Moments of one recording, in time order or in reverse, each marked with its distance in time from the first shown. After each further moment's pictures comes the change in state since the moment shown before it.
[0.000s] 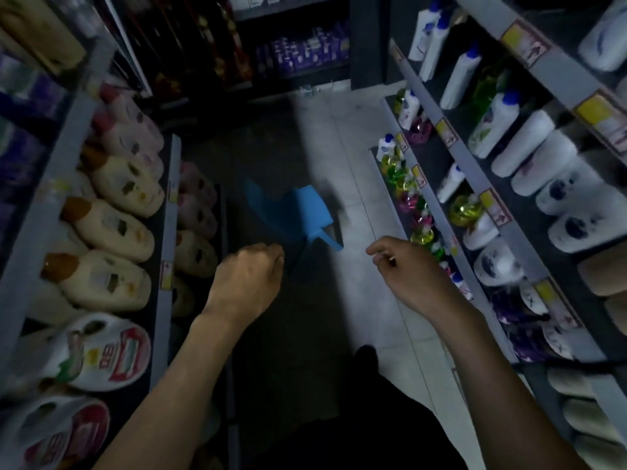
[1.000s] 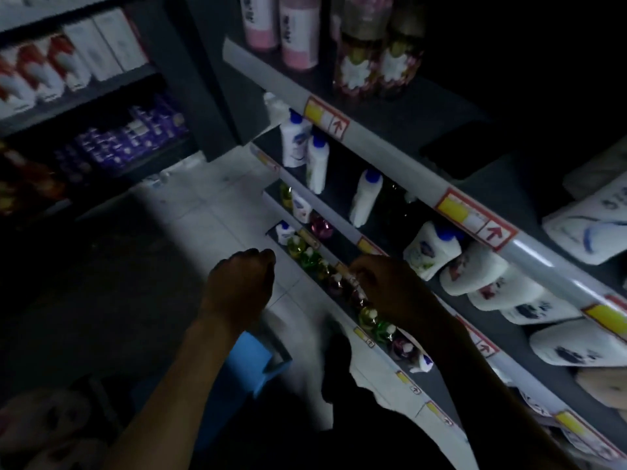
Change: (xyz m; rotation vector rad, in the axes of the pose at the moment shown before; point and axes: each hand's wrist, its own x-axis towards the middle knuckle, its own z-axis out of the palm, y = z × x) left_hand 0.559 0.048 -0.002 -0.007 -0.038 0.619; right_hand 0.378 0.009 -0.165 -0.066 0.264 0.437
